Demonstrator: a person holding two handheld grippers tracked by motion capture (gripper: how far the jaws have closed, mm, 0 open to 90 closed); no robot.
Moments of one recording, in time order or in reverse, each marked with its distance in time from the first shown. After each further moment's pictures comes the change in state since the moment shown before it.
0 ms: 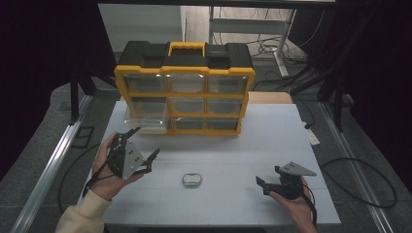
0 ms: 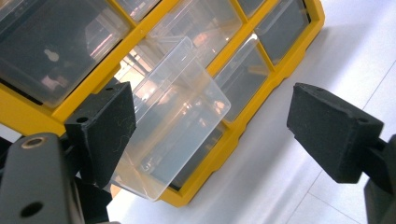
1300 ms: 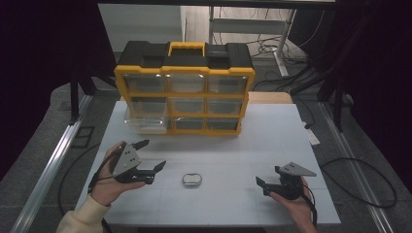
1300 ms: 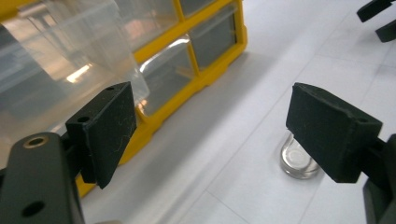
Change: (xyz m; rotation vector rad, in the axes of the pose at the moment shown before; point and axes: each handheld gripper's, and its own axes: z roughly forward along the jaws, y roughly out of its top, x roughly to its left) left arm -0.009 -0.013 0.004 -0.018 -0.309 -0.294; right arm 0.001 0.000 -0.001 0.002 0.000 -0.004
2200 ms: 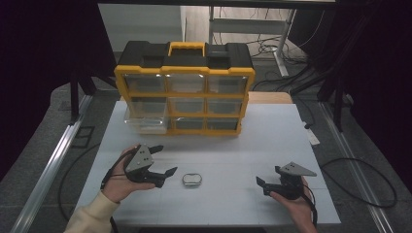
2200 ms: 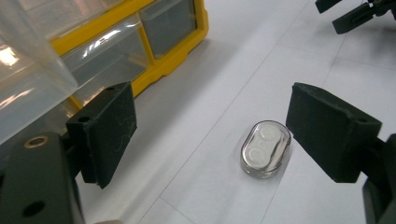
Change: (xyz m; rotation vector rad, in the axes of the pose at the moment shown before) left arm -0.011 0.003 0.027 0.052 -0.147 -0.015; right arm -0.001 0.000 0.000 0.000 -0.002 0.005
